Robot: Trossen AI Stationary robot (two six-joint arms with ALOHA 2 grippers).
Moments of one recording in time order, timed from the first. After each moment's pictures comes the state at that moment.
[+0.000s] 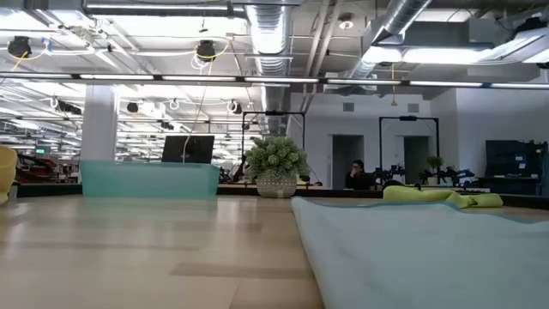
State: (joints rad) left arm -0.76 2.21 1.66 -0.22 -0.56 -0.03; right arm 0.98 1.79 1.03 -0.29 0.41 0.45
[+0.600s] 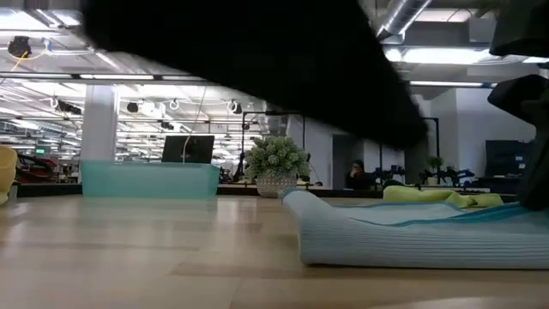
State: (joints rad) left arm -0.69 2.26 1.67 -0.31 -0.71 -0.17; right arm 0.83 1.79 0.98 -0.61 0.53 0.87
